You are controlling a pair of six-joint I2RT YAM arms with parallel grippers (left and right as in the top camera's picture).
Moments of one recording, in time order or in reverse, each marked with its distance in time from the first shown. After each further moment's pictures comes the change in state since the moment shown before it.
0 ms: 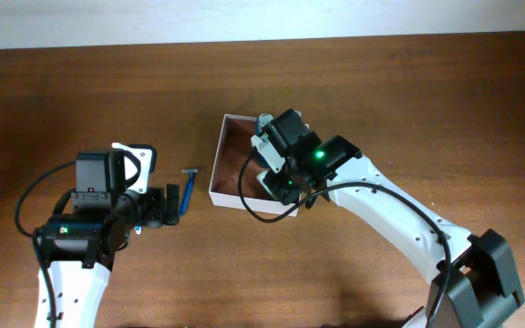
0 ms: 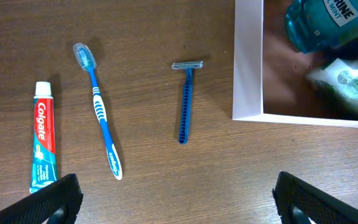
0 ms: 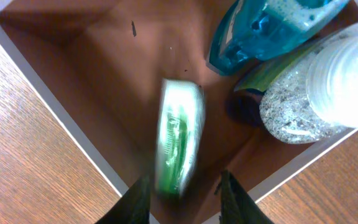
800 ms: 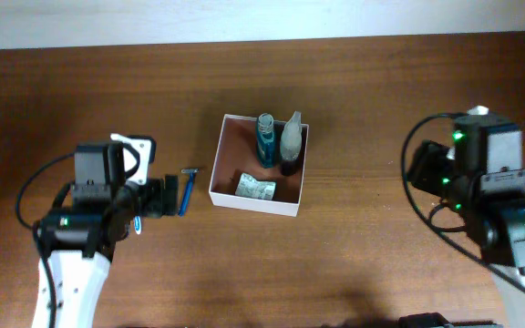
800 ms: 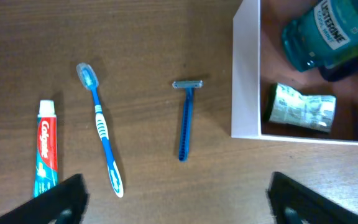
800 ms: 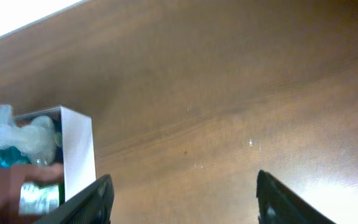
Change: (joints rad) left arm 0.000 0.051 0.039 0.045 0.003 -0.004; right arm -0.560 -0.616 0.006 -0.309 0.198 0.538
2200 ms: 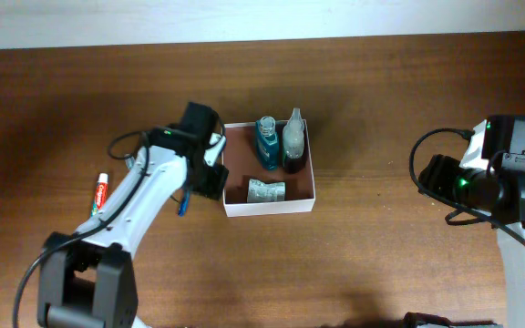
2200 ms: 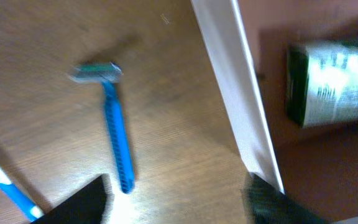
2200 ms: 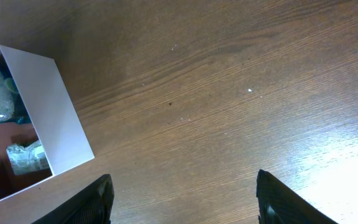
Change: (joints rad) left arm -0.267 0.593 0.231 -0.061 -0.088 -0.028; right arm -0.254 0.098 -0.076 -0.077 -0.255 -0.176
